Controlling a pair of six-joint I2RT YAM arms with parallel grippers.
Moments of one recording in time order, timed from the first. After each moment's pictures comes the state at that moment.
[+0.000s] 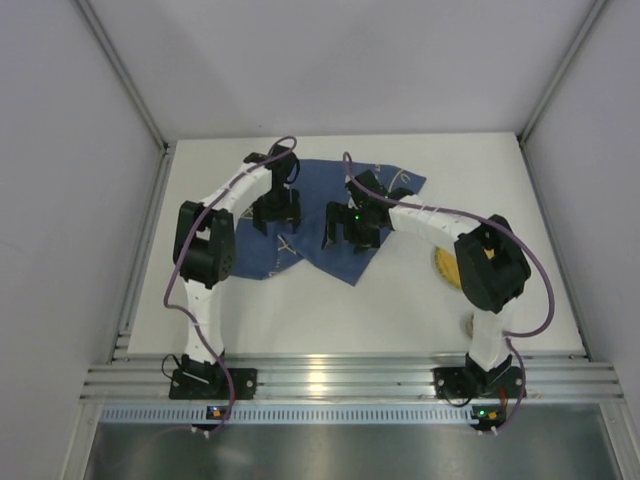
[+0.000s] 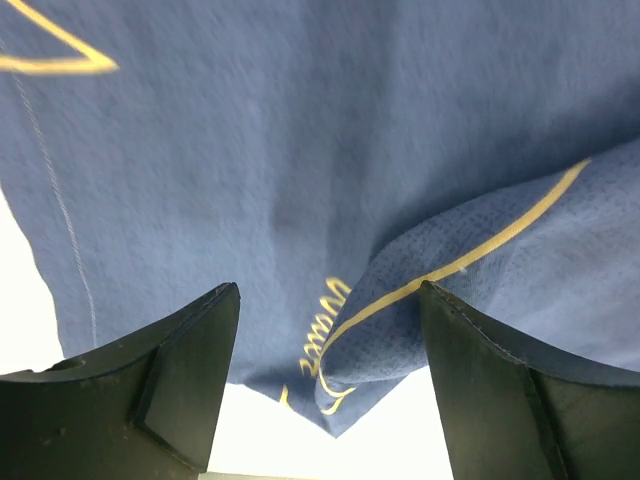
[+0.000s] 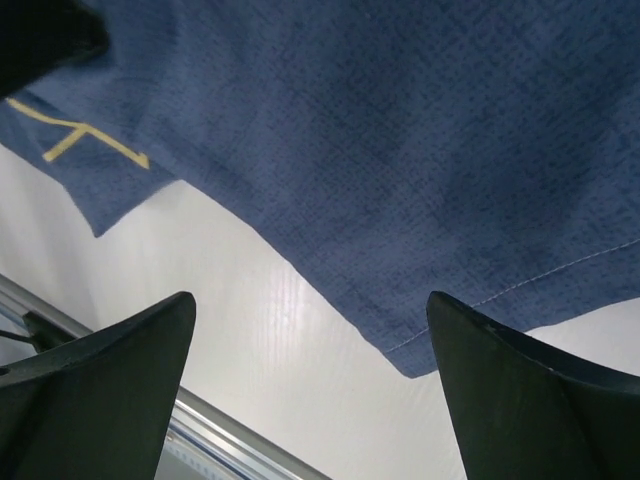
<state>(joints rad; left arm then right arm) -0.33 2.16 1.81 -1.04 -0.10 -0.41 0.63 1.91 1.44 -0.57 -0.24 0.61</state>
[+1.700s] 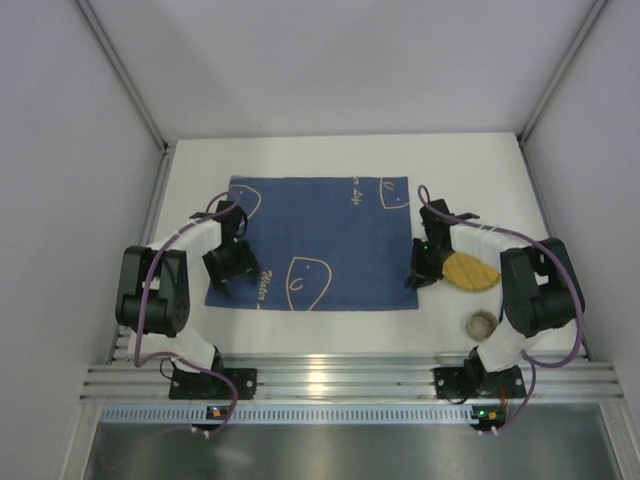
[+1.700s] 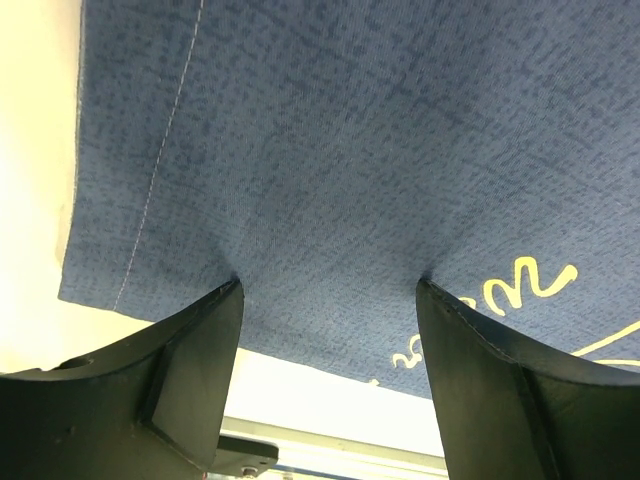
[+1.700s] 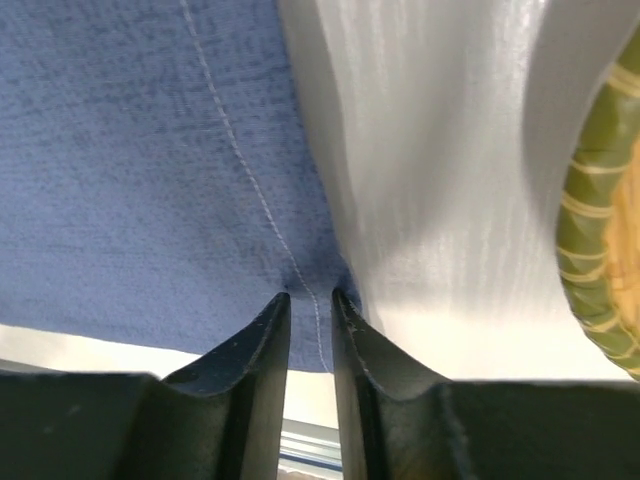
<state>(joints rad) -0.12 1.66 0.97 -0.81 -0.06 -0.58 0.29 1.63 0.92 -0.68 -0.21 0.54</state>
